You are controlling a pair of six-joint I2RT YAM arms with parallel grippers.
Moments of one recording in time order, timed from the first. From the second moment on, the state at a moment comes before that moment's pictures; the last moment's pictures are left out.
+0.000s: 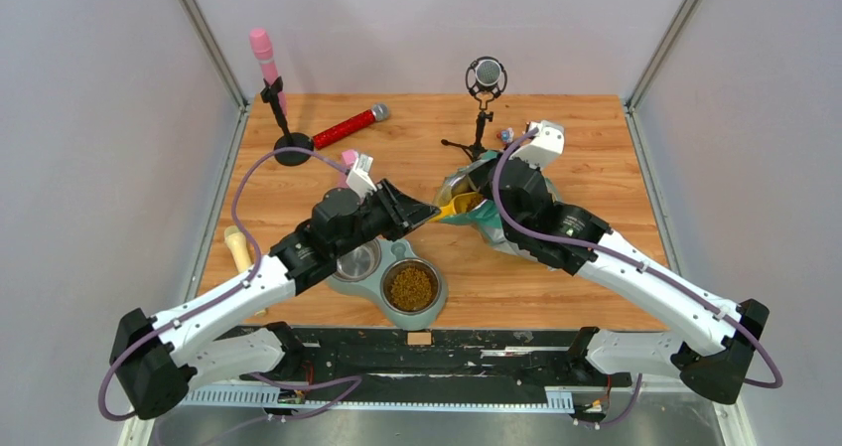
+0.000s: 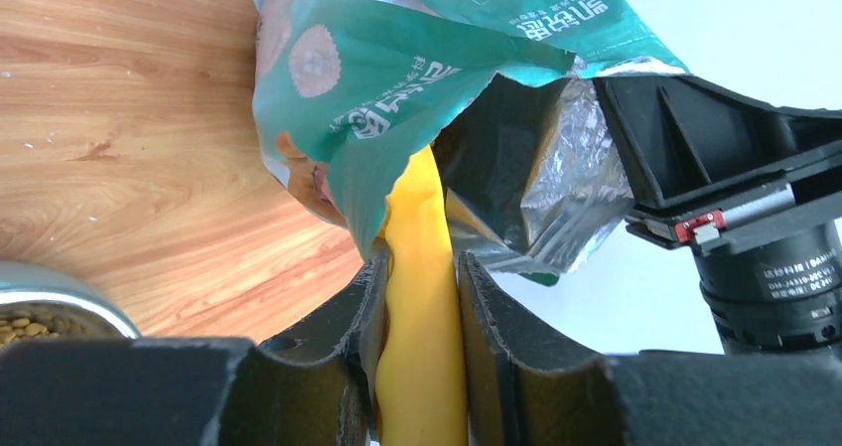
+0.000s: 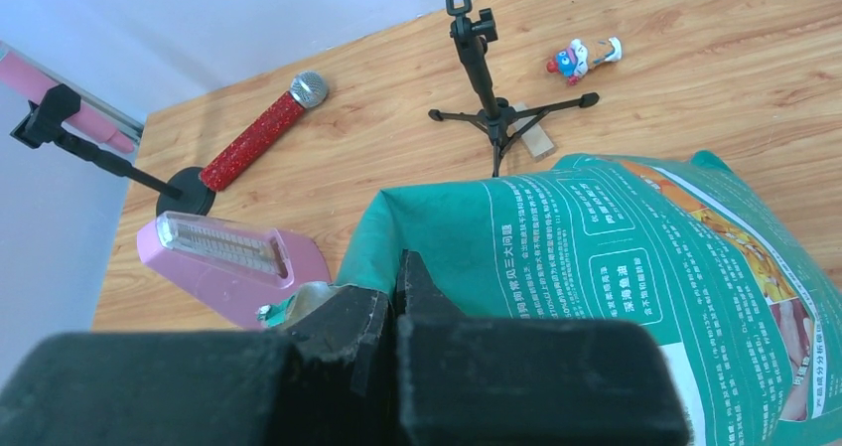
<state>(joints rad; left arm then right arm) -0.80 1.05 0.79 0.05 0.05 -1.19 0.92 1.16 1.21 -0.41 0.86 0.68</state>
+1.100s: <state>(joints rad) -0.80 0.74 0.37 0.39 -0.02 -1.33 0.93 1.14 1.18 -0.41 0.78 0.64</state>
